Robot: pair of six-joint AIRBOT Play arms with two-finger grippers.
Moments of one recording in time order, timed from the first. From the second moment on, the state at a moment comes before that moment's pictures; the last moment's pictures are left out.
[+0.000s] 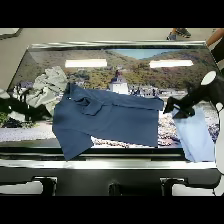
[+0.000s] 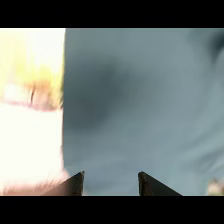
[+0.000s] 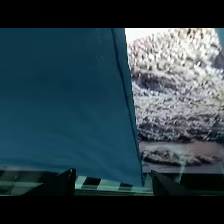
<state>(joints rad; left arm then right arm) 0.37 -1.51 1.18 1.14 -1.43 -1.36 -0.22 -1.52 1.39 -1.24 1.61 1.64</state>
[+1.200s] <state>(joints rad) 0.36 -1.49 0.96 1.09 -1.19 -1.29 -0.23 -1.38 0.79 -1.07 1.32 1.58</state>
